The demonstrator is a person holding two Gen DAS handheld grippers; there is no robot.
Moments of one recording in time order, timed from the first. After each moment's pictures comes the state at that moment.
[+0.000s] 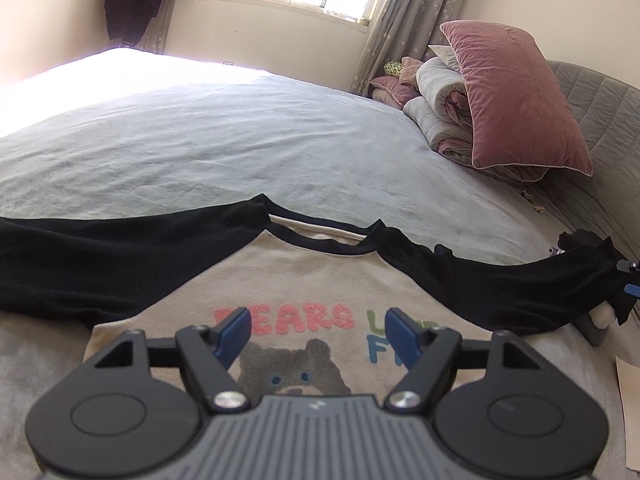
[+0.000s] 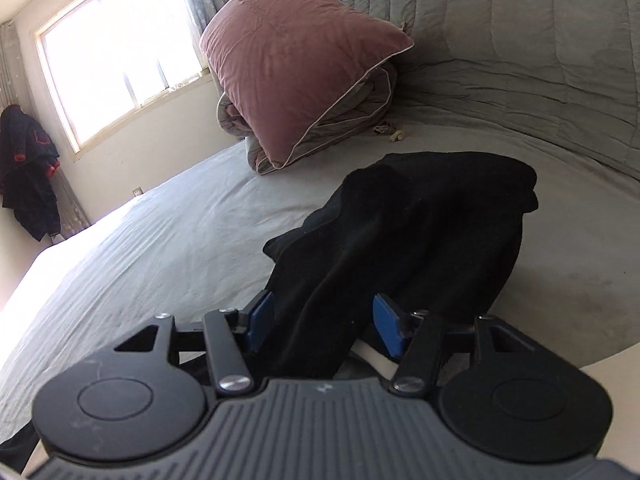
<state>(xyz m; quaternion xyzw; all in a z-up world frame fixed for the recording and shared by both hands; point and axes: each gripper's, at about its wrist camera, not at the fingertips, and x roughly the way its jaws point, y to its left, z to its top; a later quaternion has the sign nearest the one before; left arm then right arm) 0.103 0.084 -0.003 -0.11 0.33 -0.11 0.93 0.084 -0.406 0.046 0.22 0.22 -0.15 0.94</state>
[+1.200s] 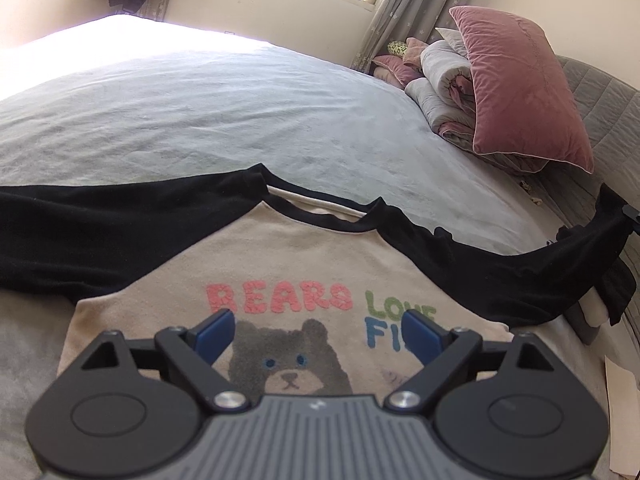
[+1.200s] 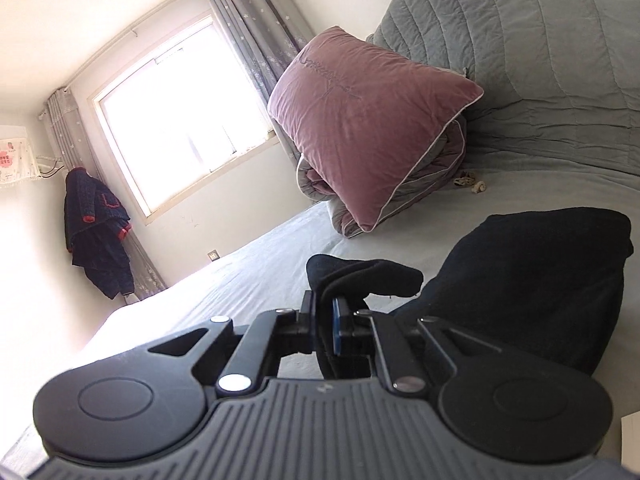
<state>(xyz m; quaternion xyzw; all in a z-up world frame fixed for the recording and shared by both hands) 0.109 0.089 -0.010 -0.13 0.37 -0.12 0.91 0.099 -0.354 0.085 0.25 0.11 -0.04 0.96</state>
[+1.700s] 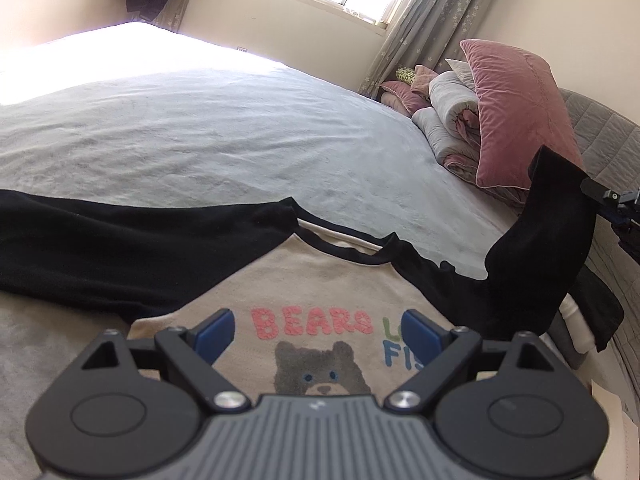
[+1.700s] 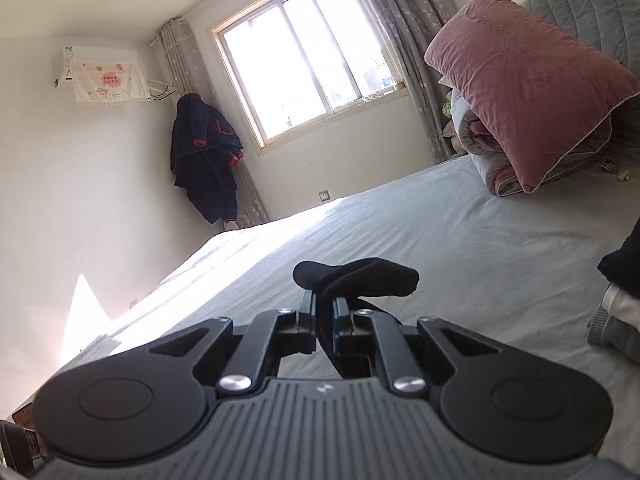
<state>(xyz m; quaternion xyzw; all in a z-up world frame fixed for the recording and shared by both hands) 0.099 0.131 0.009 -0.17 0.34 -0.11 0.92 0.111 -0.193 0.103 0.18 0.16 0.13 0.96</state>
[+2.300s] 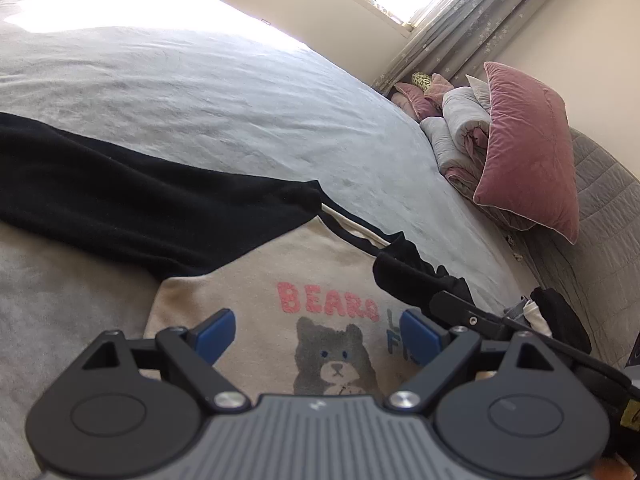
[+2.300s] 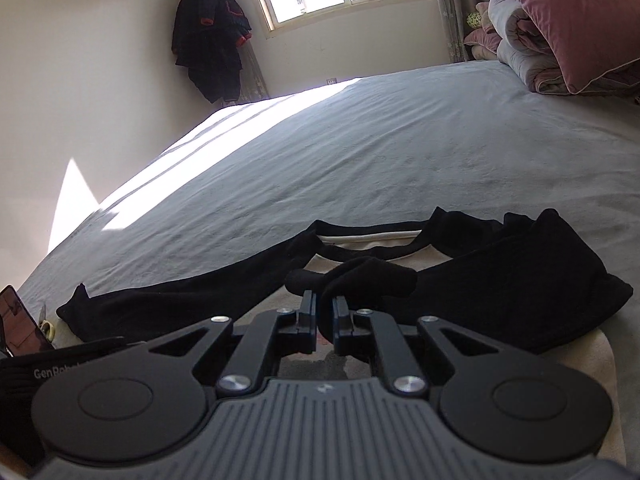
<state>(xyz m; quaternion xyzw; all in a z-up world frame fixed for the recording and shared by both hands) 0.087 0.174 -0.006 -0.25 0.36 -0.12 0.89 0.095 -0.048 0.029 0.11 0.31 0.13 0.93</state>
